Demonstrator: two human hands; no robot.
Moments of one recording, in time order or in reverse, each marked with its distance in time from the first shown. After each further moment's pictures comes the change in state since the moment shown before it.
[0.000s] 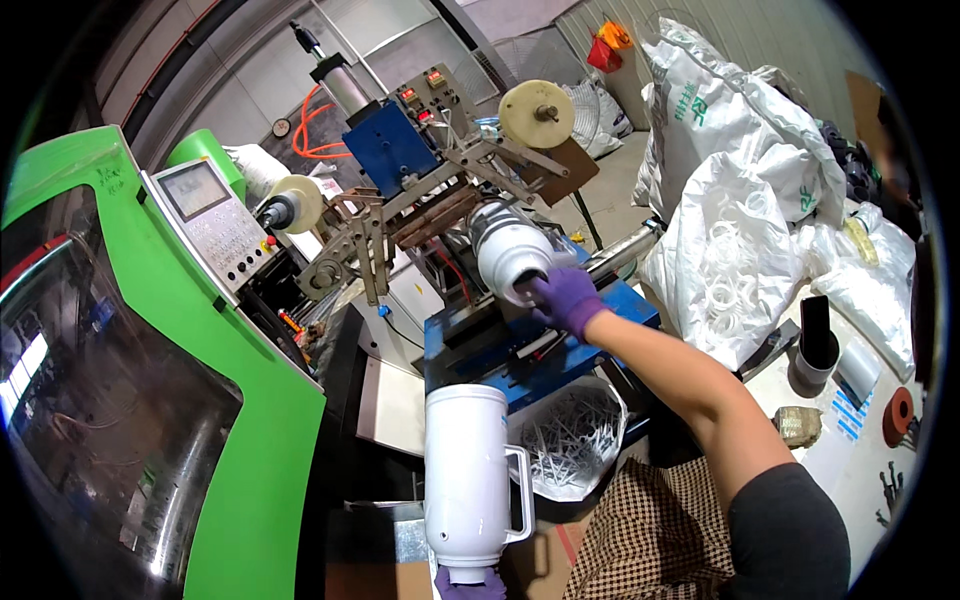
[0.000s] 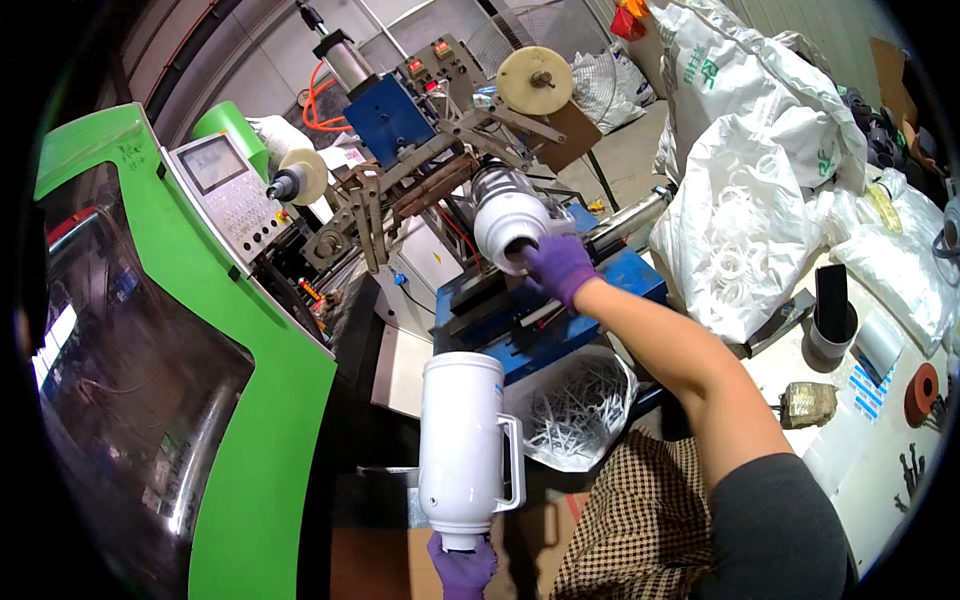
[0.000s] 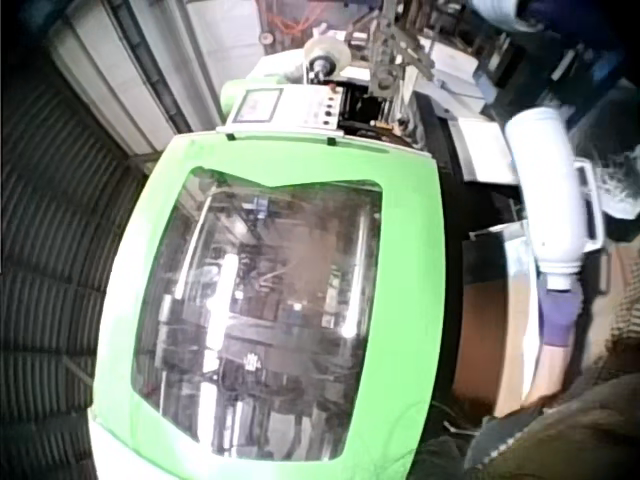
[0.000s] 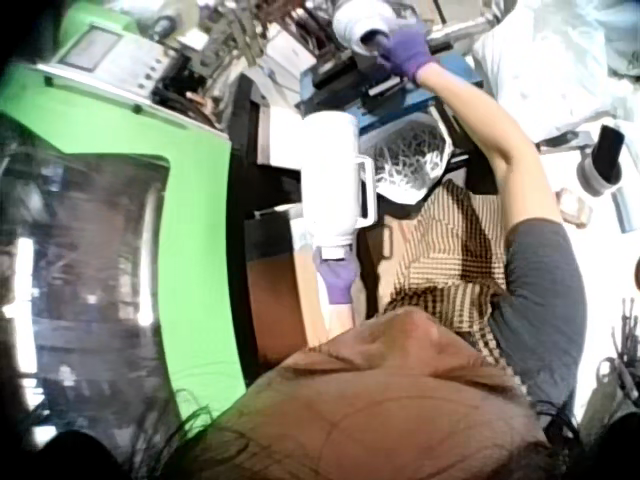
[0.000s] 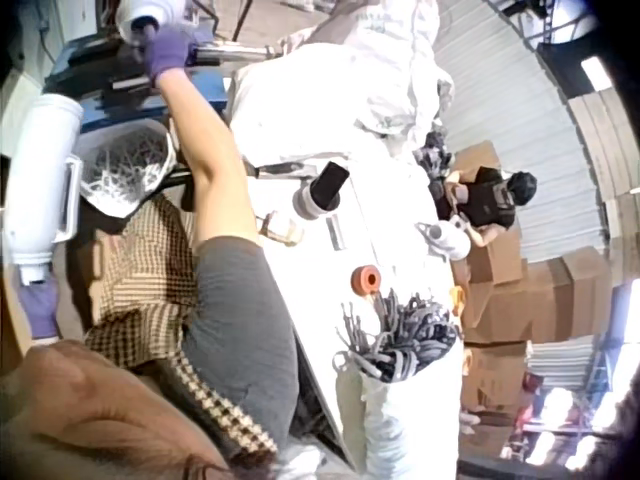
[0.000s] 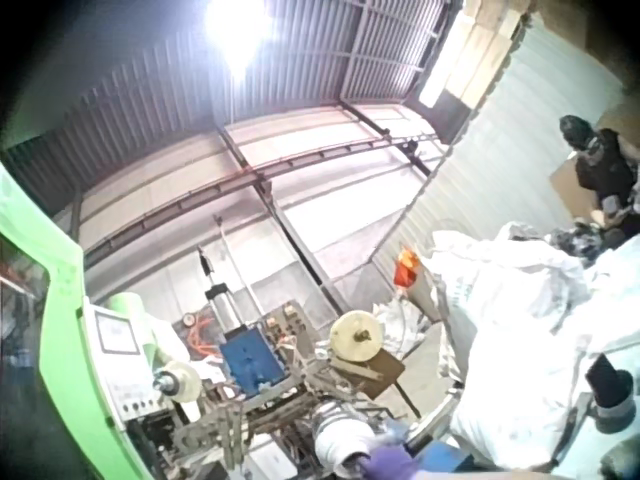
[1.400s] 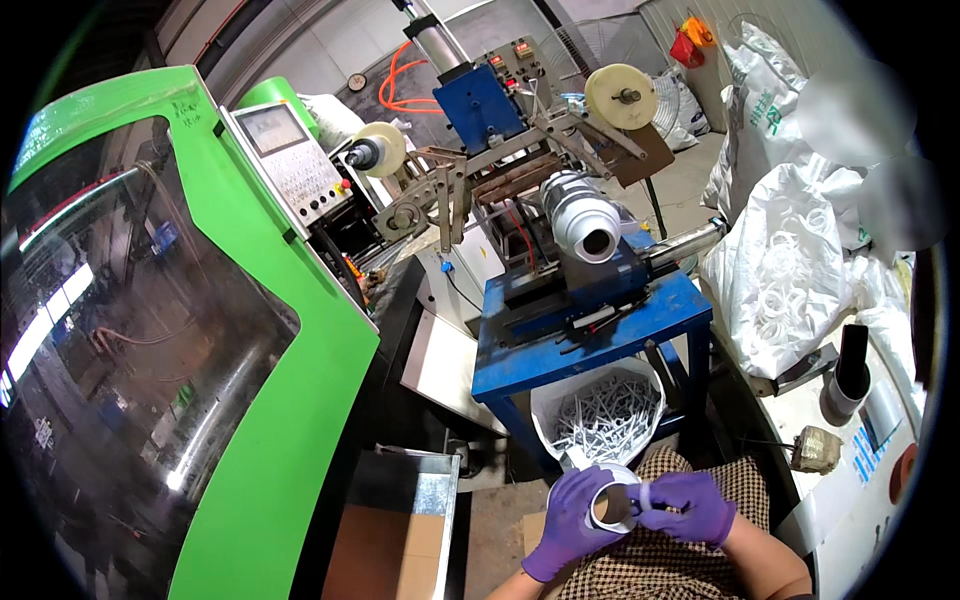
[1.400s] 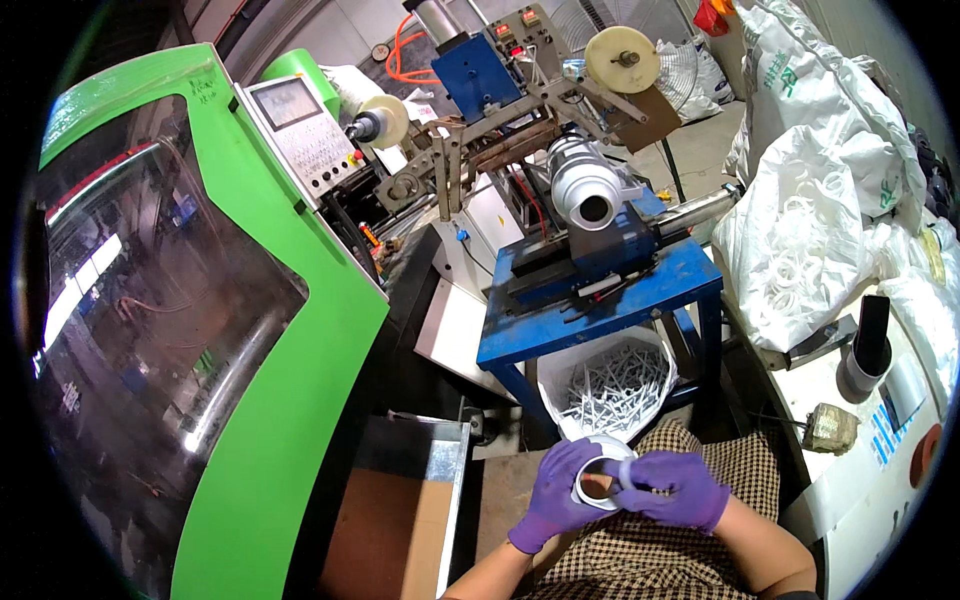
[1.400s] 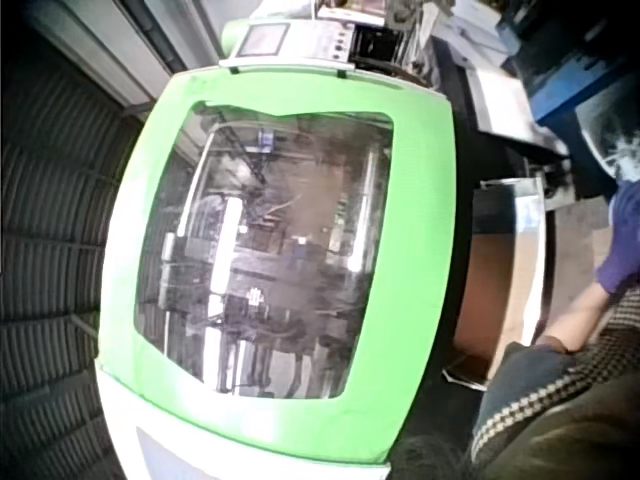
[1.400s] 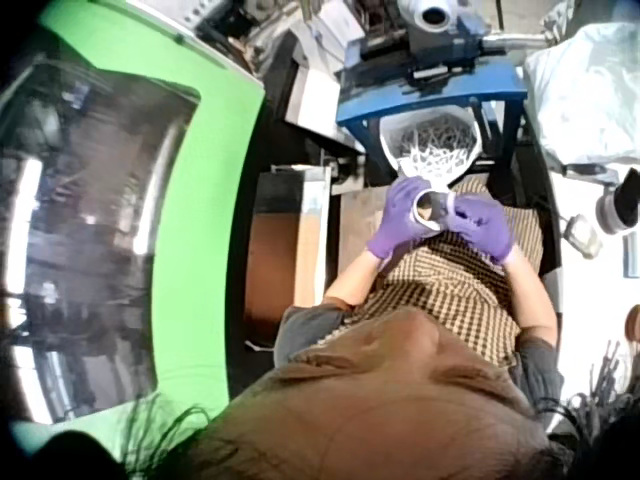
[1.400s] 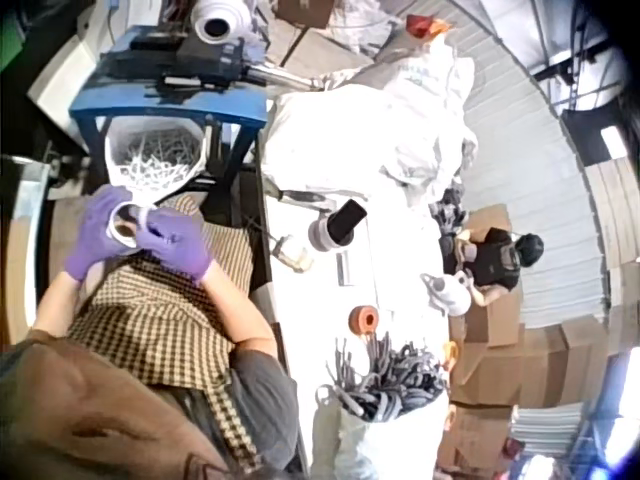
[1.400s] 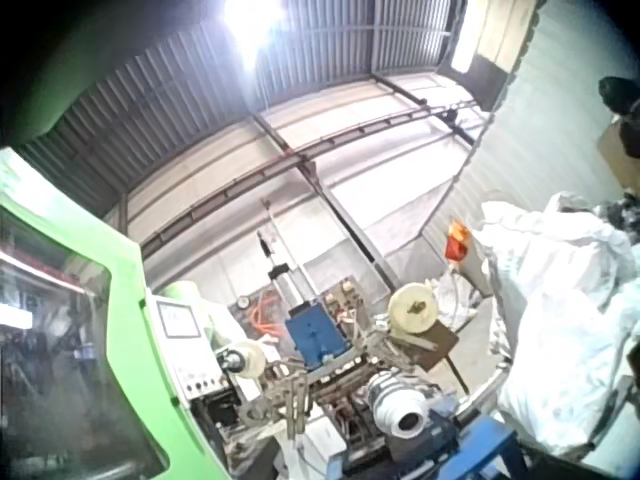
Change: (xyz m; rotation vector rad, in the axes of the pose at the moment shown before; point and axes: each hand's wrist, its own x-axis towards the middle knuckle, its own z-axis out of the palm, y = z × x) left_hand 0.006 -0.092 0.145 1.699 -0.624 0.965; right_hand -0.265 -0.100 -0.197 1.134 -0.318 -0.096
